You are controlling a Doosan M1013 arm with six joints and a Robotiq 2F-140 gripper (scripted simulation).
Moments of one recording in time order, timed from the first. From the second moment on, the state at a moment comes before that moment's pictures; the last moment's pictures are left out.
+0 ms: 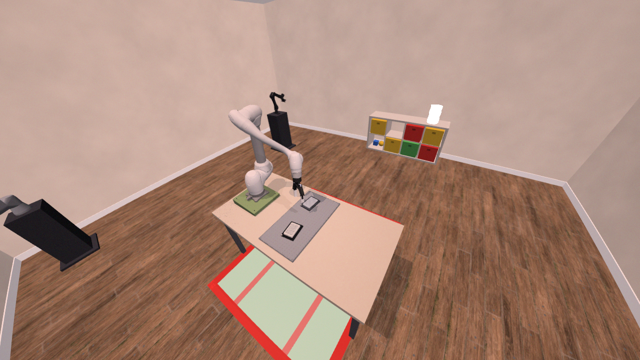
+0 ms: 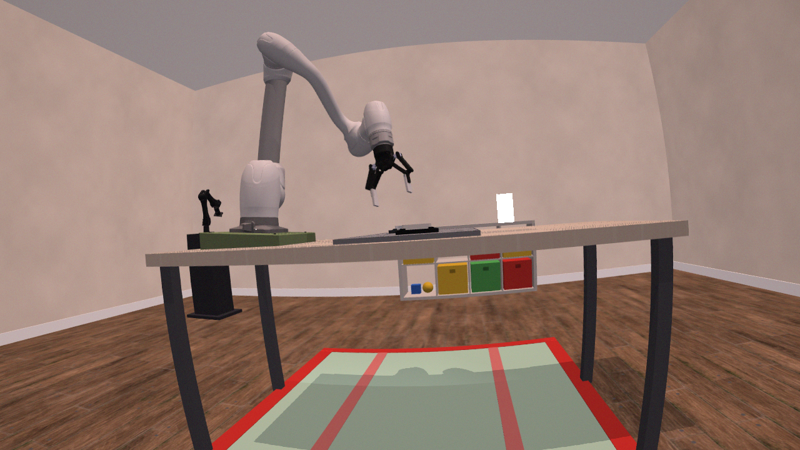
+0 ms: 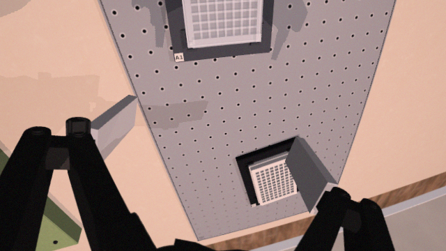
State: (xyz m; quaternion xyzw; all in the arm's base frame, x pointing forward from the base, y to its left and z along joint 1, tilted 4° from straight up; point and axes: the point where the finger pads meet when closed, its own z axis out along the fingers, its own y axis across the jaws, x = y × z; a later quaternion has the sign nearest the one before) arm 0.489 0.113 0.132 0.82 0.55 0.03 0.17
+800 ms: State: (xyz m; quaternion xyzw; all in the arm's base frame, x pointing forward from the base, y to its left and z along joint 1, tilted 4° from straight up) arm 0.521 0.196 0.121 0.74 0.67 0.02 0.05
